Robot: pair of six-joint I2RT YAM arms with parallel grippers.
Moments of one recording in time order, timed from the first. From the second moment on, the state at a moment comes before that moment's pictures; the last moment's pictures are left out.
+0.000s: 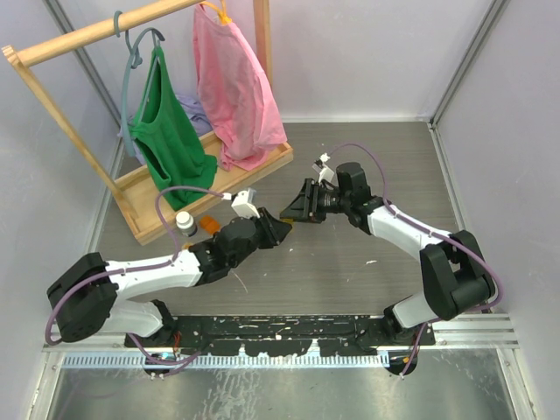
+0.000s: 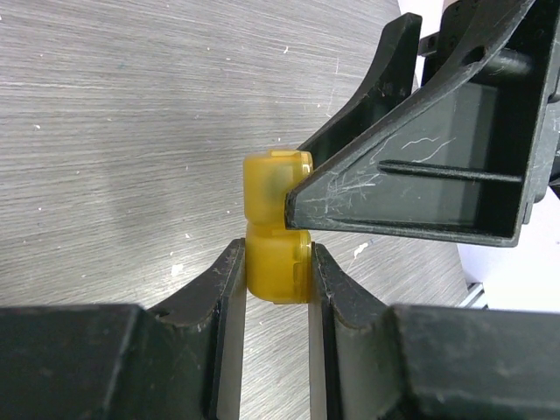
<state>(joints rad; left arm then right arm) -0.98 1.30 0.64 0.34 -0.35 -0.90 0.42 1.46 0.84 0.07 -0.77 0.74</state>
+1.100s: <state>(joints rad) -0.94 1.23 0.60 0.32 -0.29 -0.69 0.48 1.49 1.03 -0.16 -0.66 0.57</state>
